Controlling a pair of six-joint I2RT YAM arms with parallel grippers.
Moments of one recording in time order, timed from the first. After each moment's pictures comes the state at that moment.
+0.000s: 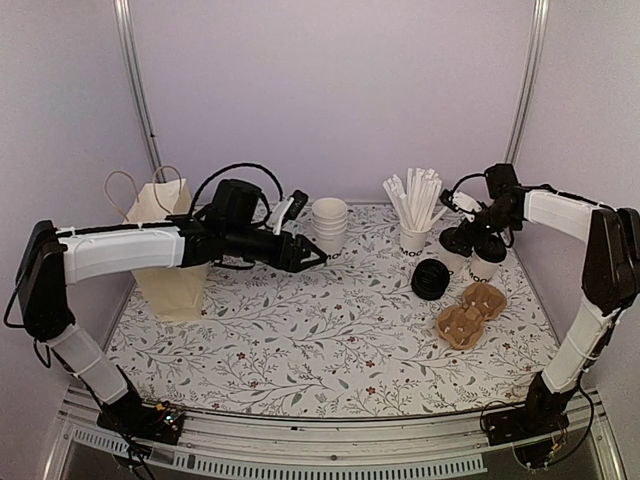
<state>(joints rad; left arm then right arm) -0.72 1.61 1.14 -0.09 0.44 -0.31 0.12 1.73 1.32 -0.52 -0.25 -0.67</state>
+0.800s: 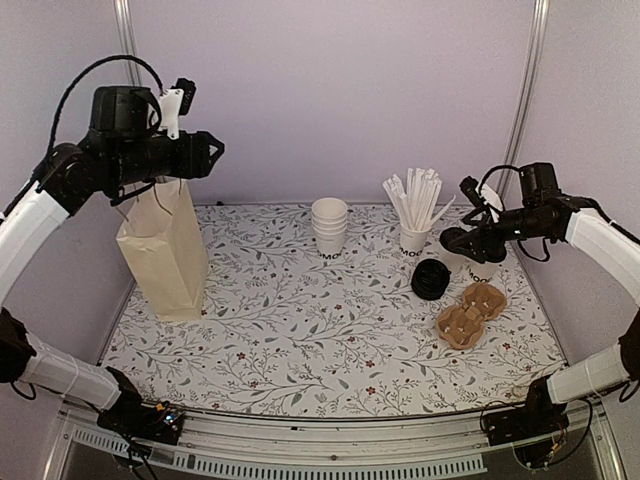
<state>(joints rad) -0.65 1.28 1.58 -0.65 -0.21 -0.13 0.12 1.31 1.13 -0.59 -0.60 -0.59</state>
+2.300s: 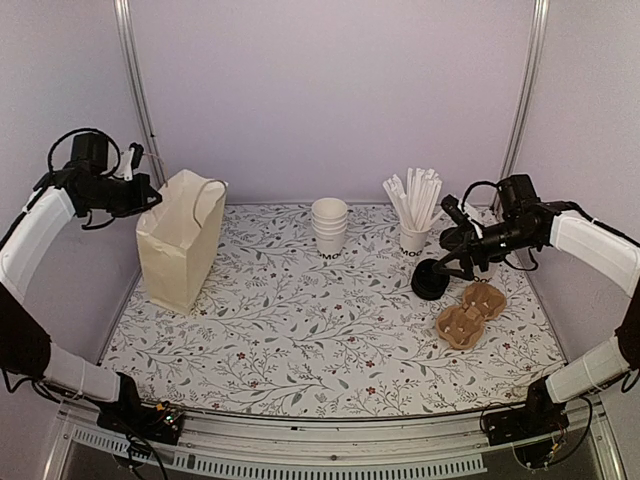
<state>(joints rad) 0.10 1.32 1.35 -0.74 0.30 -0.14 0.22 1.37 1.06 -0.63 -0.79 -0.60</state>
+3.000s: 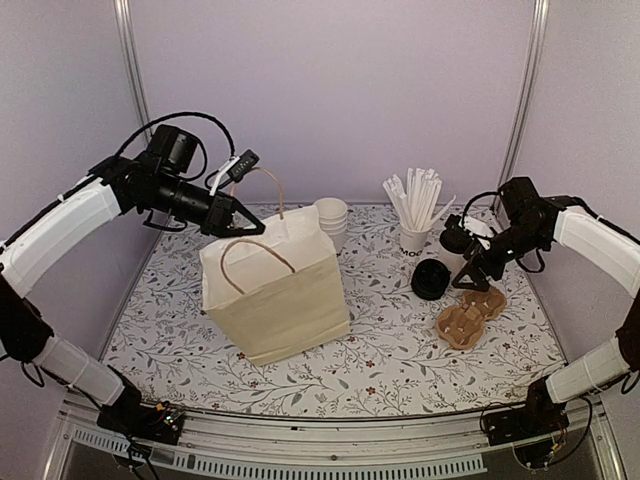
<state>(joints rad) -0.48 1.38 1.43 -0.82 0.72 0.06 0.21 1.36 1.12 -0.86 -0.44 -0.69</state>
